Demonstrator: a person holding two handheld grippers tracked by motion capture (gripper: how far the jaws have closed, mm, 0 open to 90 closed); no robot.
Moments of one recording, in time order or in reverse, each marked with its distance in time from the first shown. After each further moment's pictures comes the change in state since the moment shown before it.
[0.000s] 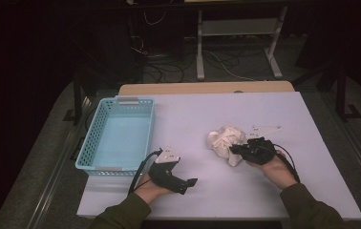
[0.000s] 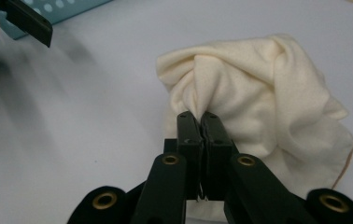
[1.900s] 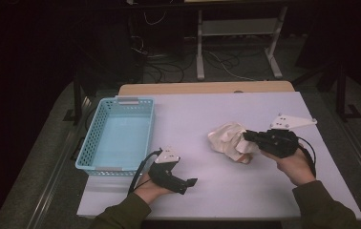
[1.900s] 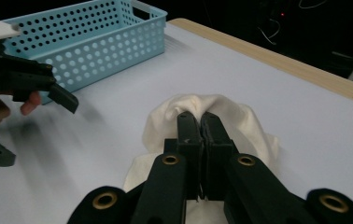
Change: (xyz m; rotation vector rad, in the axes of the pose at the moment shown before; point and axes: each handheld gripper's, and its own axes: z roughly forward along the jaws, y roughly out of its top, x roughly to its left) left arm 0.000 0.000 0.000 -0.005 0.001 0.000; right arm -0.008 0.020 -0.064 -0.196 -0.034 0.009
